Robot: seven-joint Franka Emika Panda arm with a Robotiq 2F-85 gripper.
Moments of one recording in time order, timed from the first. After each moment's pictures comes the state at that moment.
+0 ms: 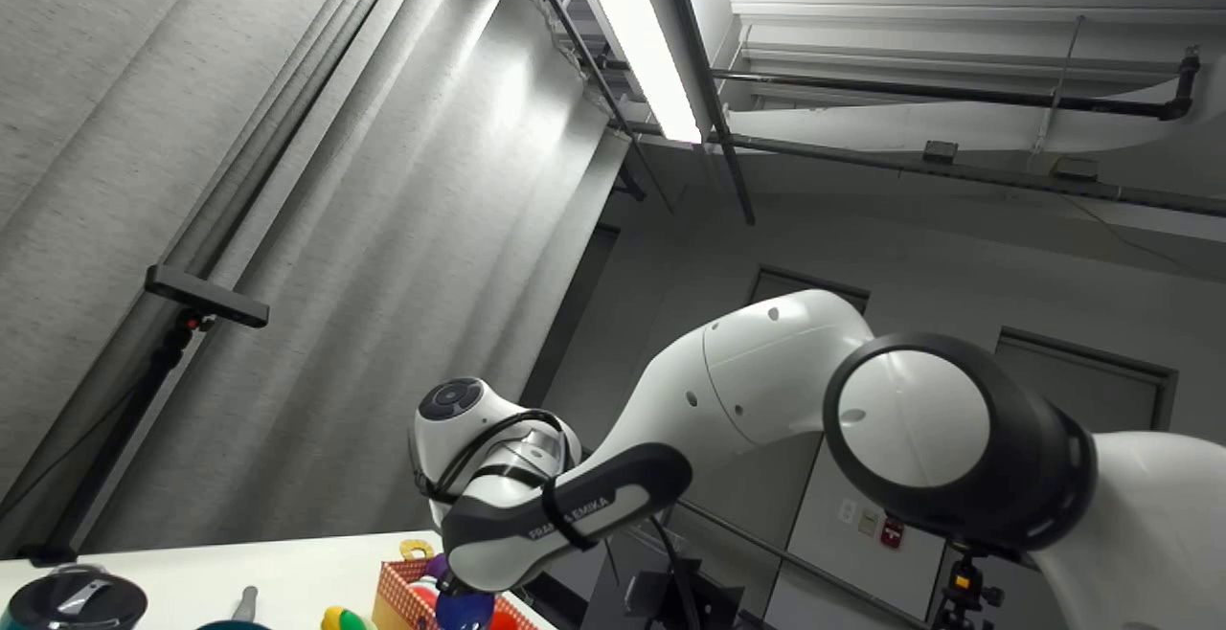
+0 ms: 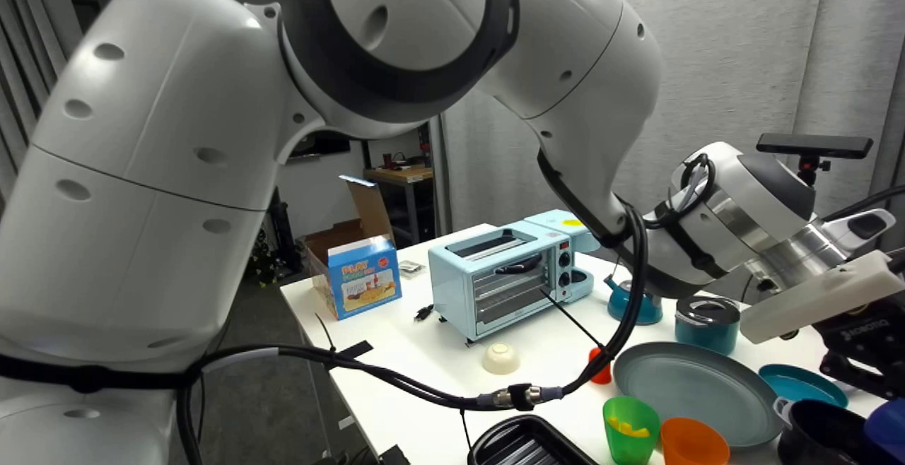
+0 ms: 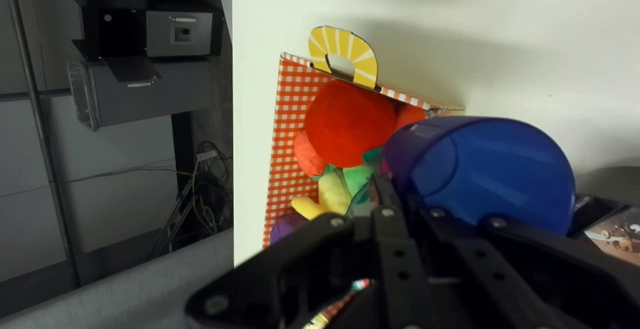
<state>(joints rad) -0.04 0.52 -0.24 -1.70 -0.93 2.27 0.28</state>
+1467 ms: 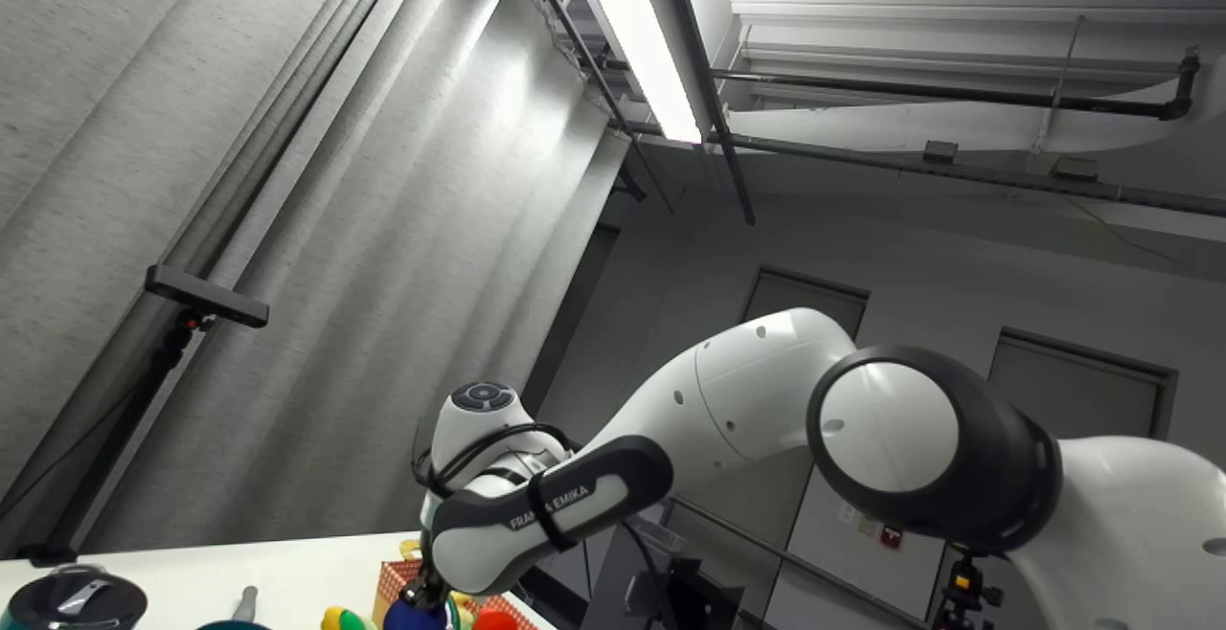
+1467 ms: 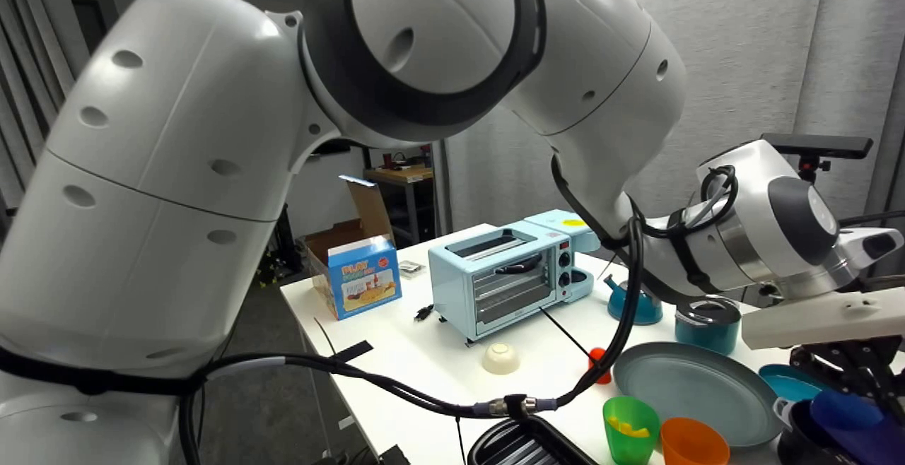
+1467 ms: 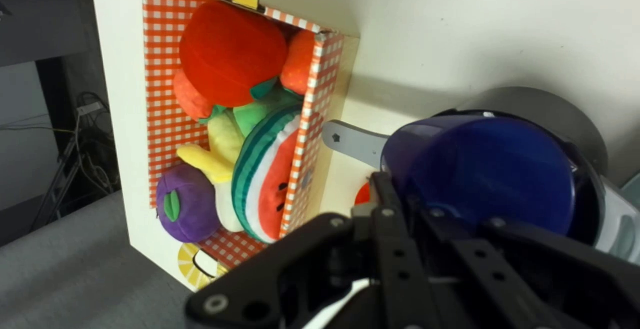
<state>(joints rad) -0.11 0.55 -0.18 -1.70 -0.65 2.49 0.05</state>
